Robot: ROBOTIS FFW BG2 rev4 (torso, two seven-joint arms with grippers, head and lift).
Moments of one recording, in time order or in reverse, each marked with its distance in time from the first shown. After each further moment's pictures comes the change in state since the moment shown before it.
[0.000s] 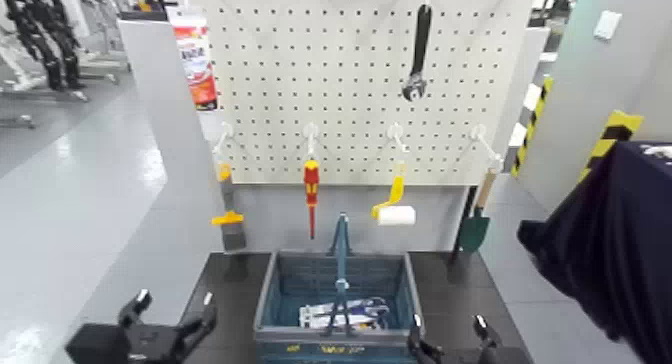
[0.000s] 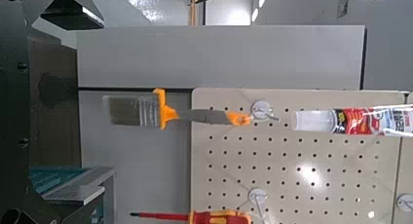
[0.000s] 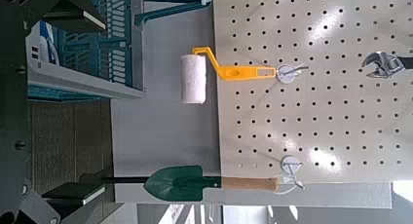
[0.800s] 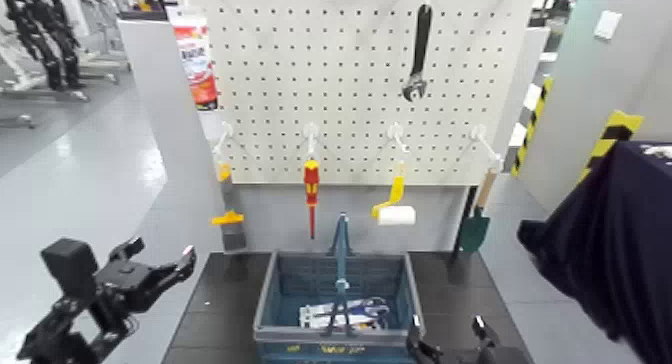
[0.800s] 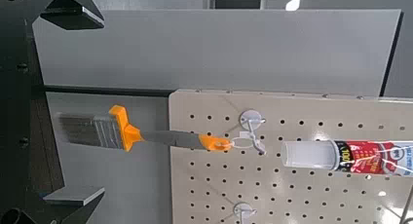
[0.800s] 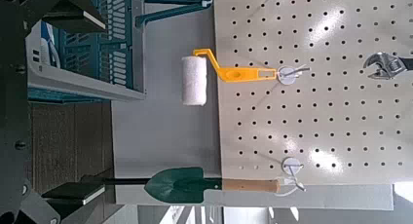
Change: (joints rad) left arm -0.251 0.142 0.063 0.113 0.126 0.233 -0.283; right arm -0.001 0.001 0.004 0.000 0.000 0.002 0.000
